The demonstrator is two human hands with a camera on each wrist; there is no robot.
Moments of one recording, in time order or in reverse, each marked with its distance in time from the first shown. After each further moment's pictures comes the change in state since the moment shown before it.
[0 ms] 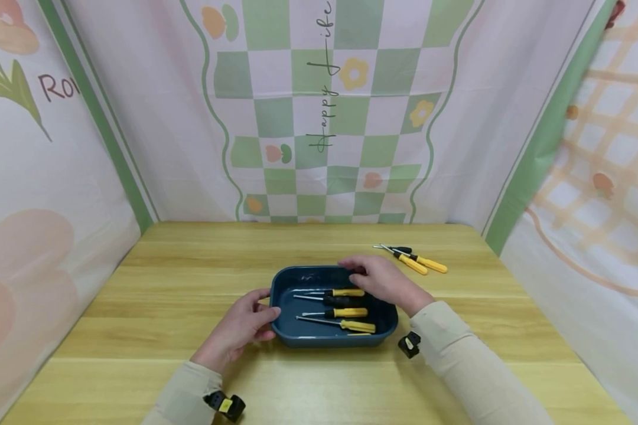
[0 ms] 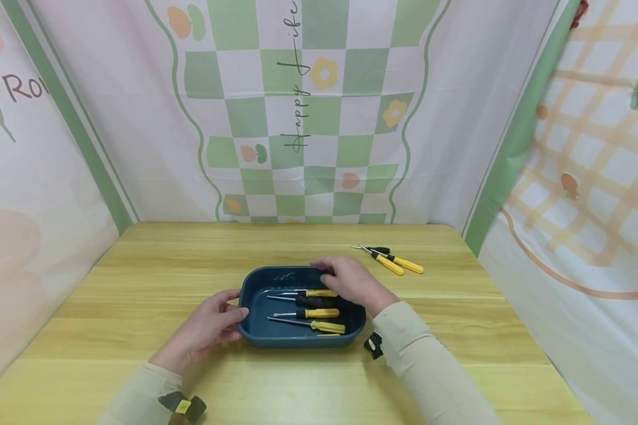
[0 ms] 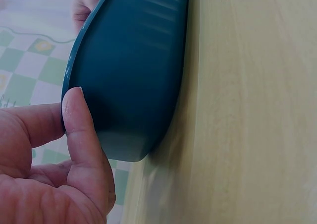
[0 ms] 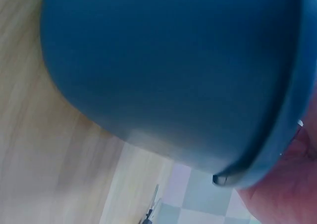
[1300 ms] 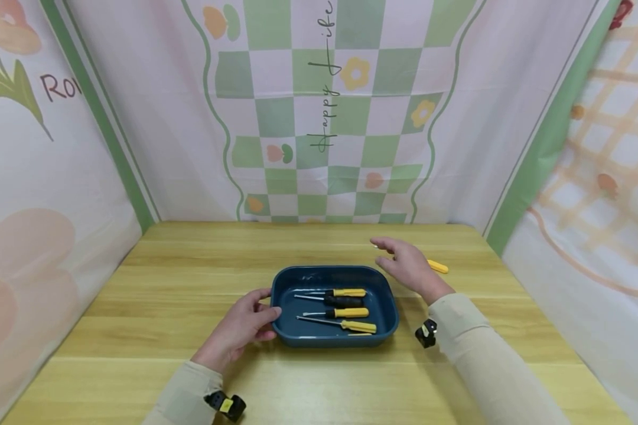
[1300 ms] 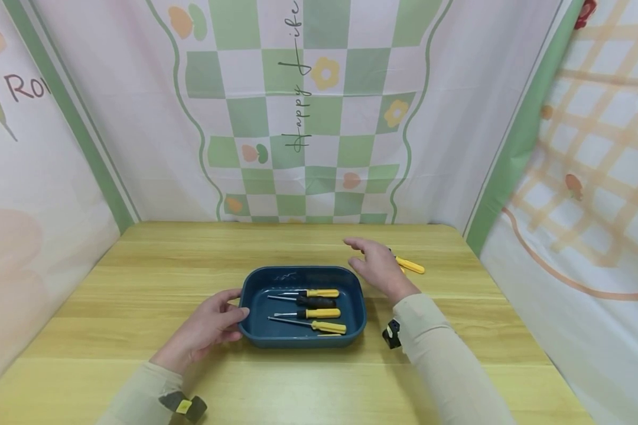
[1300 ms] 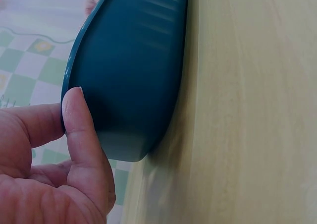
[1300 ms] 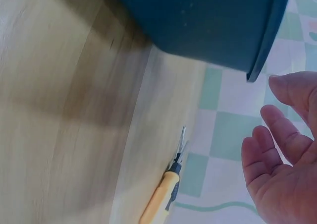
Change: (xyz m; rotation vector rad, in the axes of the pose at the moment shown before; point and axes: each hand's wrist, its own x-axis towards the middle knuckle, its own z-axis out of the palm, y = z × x) left_hand 0.001 0.000 0.000 -0.005 0.004 -0.003; right_hand -0.002 0.051 -0.027 -0.026 0.186 0.093
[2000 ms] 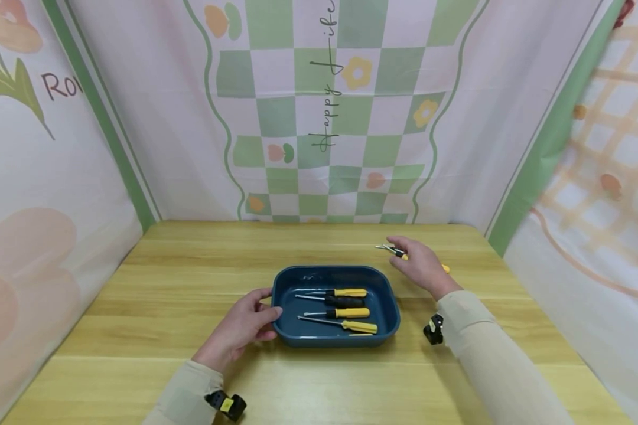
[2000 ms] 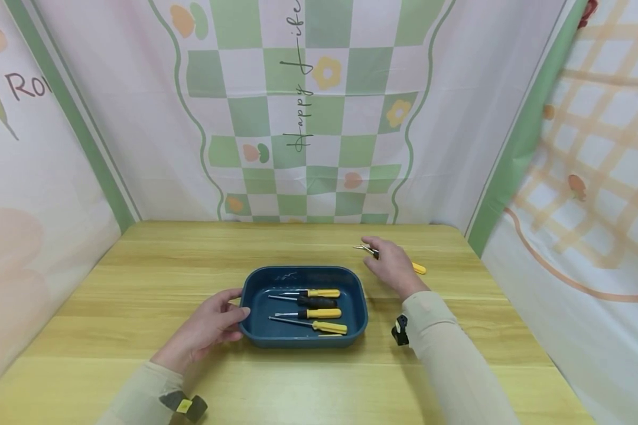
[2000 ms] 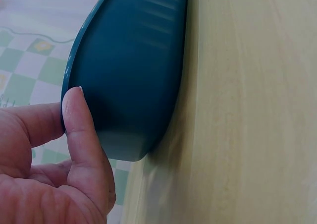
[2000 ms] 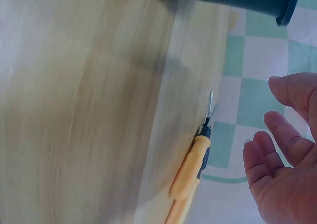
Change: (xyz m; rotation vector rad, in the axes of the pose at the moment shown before) left_hand 0.000 0.001 -0.001 0.004 -0.005 0.003; right_hand 0.004 0.035 -0.006 -0.047 0.037 0.045
